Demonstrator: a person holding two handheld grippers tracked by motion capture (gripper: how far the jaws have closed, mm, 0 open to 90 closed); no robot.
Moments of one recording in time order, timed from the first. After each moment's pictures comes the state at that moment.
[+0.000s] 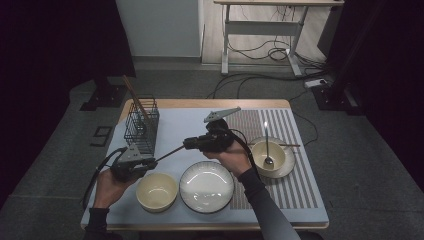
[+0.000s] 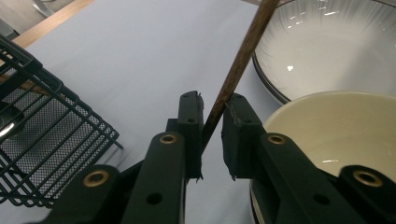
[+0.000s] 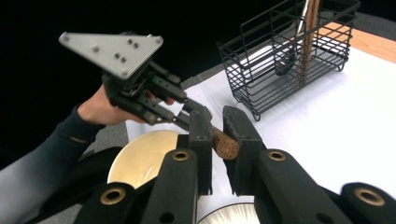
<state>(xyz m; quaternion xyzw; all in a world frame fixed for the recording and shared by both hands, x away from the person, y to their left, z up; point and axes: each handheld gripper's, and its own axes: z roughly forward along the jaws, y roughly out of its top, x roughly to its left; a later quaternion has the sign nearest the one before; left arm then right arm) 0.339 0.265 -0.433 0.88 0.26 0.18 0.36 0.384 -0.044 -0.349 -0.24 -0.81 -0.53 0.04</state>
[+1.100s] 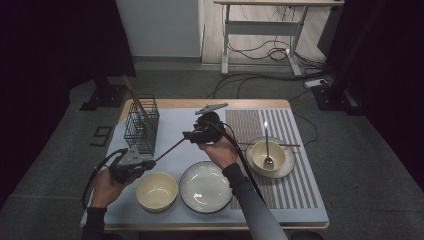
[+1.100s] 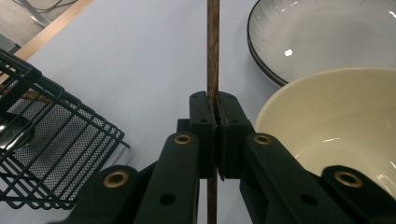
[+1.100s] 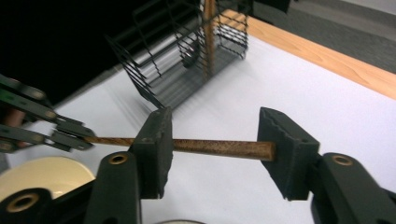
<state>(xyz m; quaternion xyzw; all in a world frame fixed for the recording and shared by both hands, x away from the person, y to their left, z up) 0.337 0.268 -0.430 0.89 0.22 0.19 0.34 0.419 -0.019 -0.366 -0.34 -0.82 -0.46 -0.10</state>
